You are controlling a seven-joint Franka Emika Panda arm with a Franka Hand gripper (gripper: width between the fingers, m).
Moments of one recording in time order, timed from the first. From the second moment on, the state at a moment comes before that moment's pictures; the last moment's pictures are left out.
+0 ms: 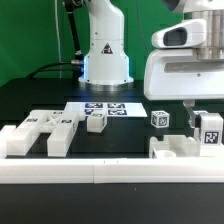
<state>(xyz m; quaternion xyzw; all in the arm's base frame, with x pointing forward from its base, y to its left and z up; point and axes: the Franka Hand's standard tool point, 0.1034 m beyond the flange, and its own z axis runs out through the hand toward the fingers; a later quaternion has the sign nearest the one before) 0.637 0.120 0.075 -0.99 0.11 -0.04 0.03</state>
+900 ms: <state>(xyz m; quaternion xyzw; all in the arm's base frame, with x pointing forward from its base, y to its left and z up) 0.636 0.122 0.075 -0.84 0.54 -0.02 0.06</state>
